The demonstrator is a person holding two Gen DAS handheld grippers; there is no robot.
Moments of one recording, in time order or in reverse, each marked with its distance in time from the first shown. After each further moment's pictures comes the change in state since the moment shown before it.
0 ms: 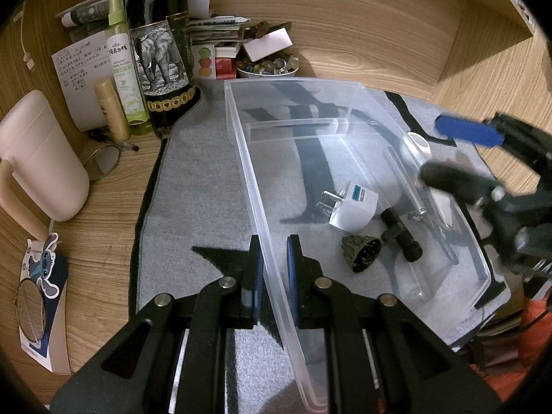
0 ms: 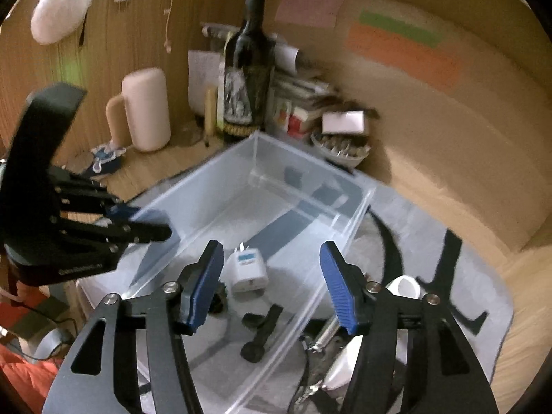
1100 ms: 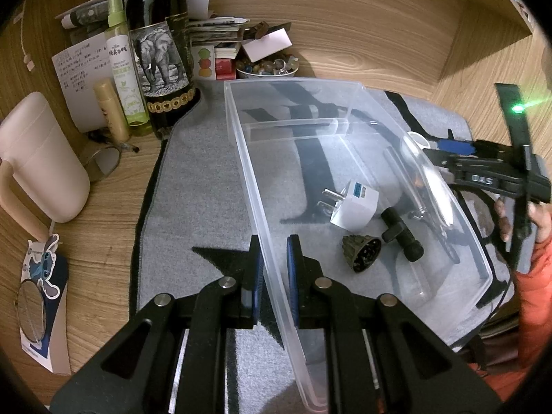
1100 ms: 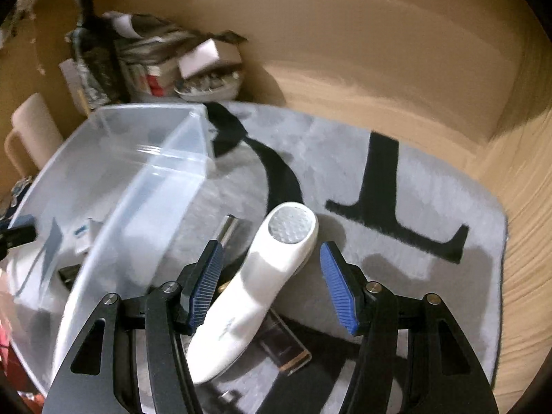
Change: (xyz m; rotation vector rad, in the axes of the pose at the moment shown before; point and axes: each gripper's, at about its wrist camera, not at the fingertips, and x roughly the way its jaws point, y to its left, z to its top) left arm 0.001 0.000 0.001 0.007 -0.002 0.001; right arm 0.056 -0.117 -0.063 0.331 0.199 -0.149
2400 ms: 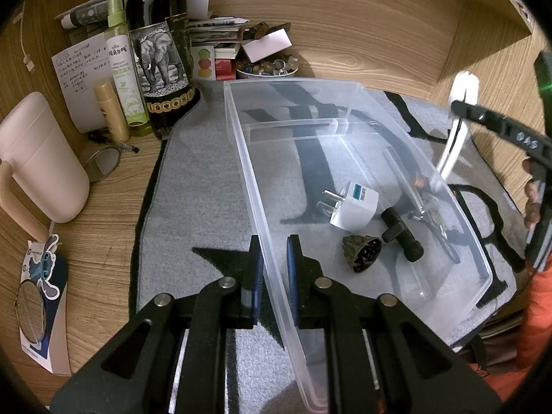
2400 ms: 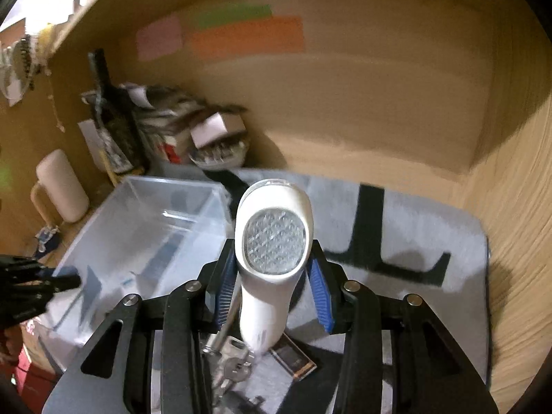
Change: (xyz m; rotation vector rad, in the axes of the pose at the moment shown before) left arm 0.000 0.001 -0.001 0.000 -0.002 -0.002; right arm -0.078 0.008 0.019 0.022 -0.241 0.050
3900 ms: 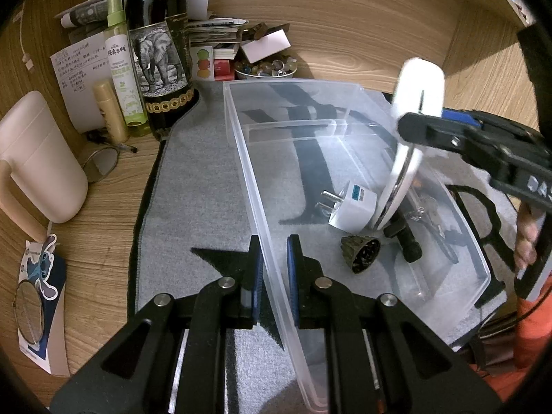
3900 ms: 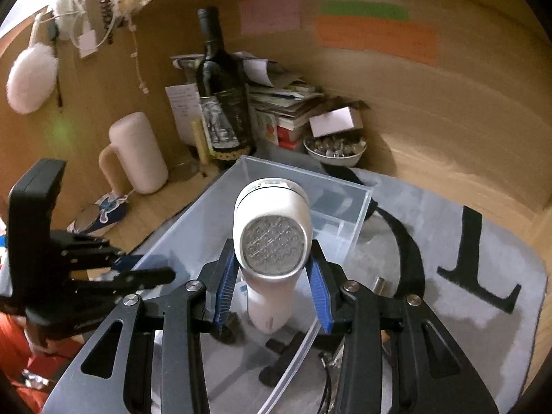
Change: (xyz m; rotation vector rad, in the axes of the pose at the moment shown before) left arm 0.001 -0.001 0.001 -0.001 -0.002 -0.005; right arm 0.025 0.092 0.000 -0.134 0.074 0.247
